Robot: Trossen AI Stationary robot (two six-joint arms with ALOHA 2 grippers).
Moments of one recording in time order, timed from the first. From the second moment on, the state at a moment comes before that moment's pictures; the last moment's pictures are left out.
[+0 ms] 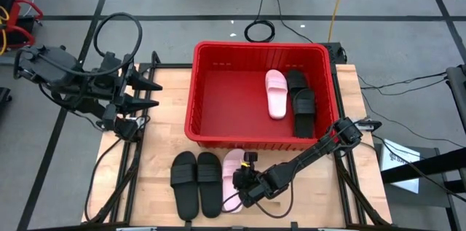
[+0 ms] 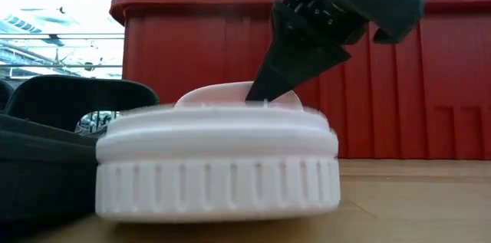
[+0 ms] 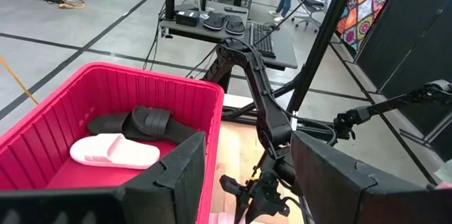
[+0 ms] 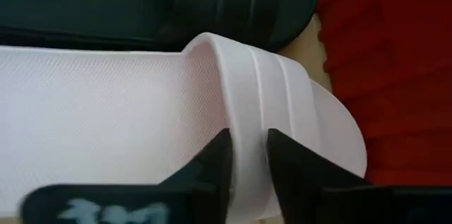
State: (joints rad) left arm -0.42 1.36 2.36 -1.29 -0.35 -0.34; right arm 0.54 2.08 1.48 -0.52 0.58 0.39
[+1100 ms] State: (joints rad) left arm -0.42 1.35 2.36 -1.32 -0.35 -0.32; right arm 0.54 1.90 1.48 -0.56 0.34 0.42
